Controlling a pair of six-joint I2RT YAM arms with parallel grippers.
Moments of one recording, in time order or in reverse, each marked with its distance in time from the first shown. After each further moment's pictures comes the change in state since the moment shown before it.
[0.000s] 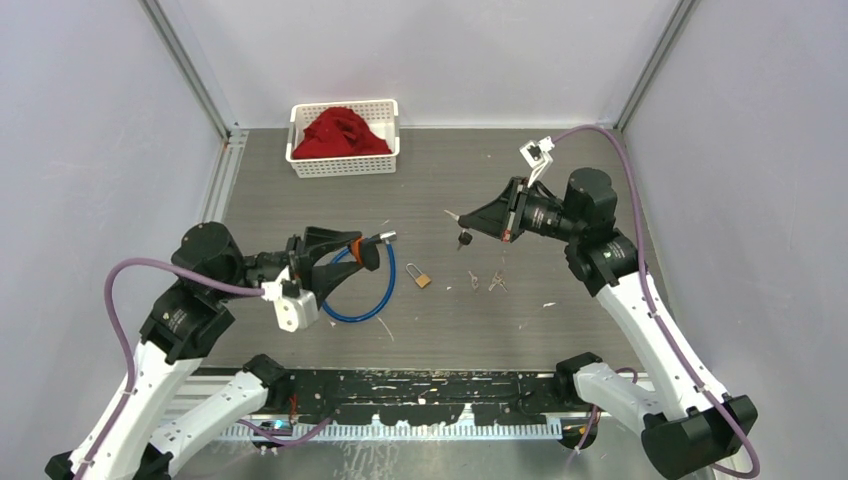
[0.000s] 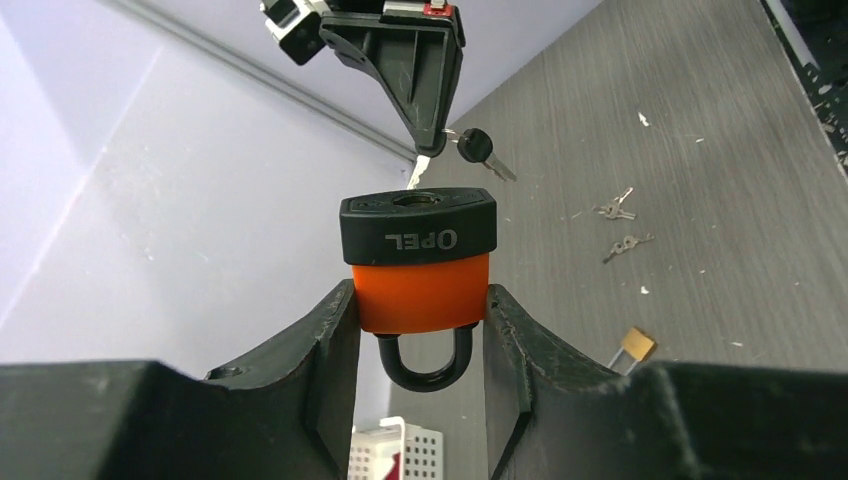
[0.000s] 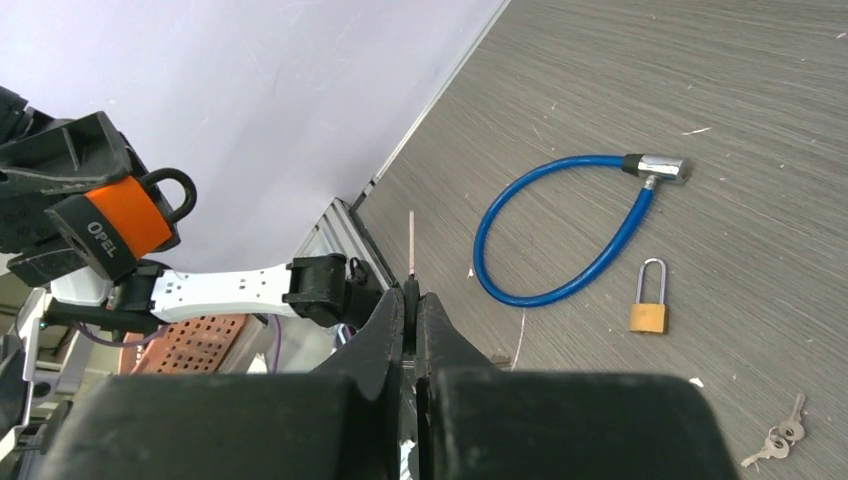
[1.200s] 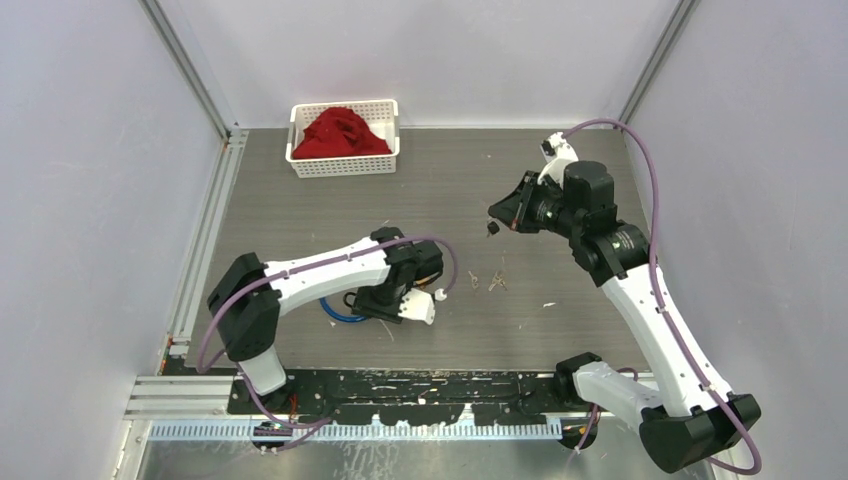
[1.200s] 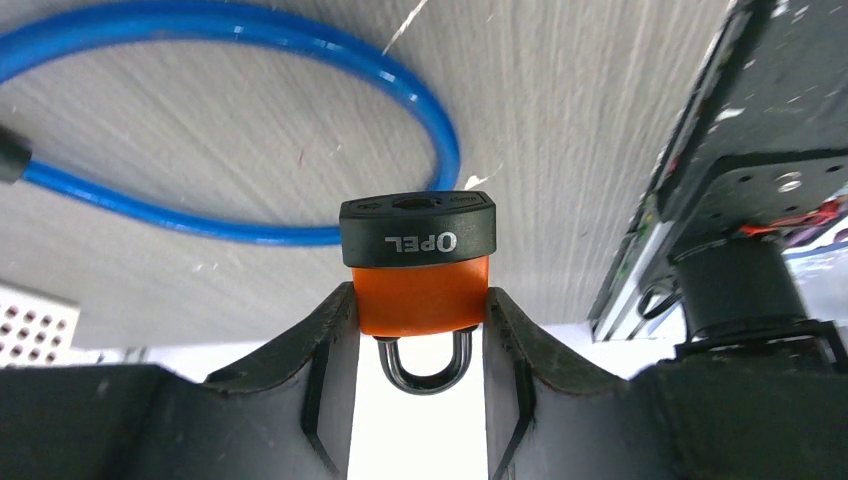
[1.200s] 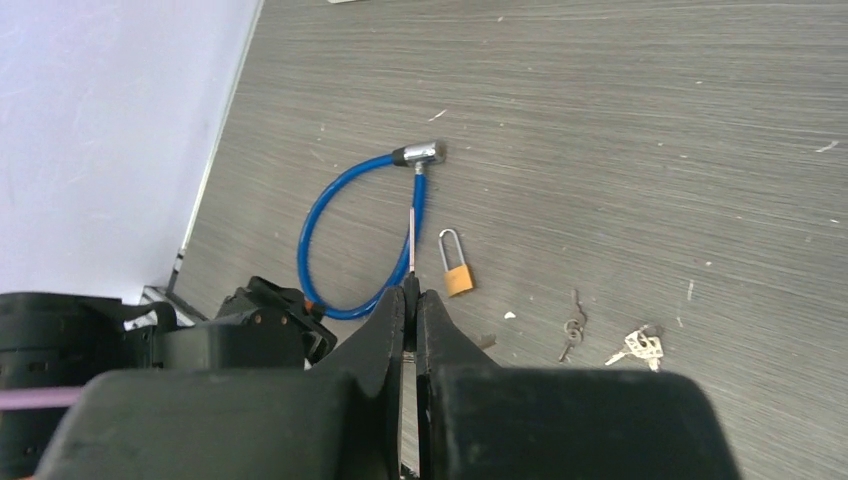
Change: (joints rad) left arm -0.437 1.036 0.252 -0.858 -0.956 -0.259; right arm 0.000 0.047 0.133 -0.340 0.447 -0.140
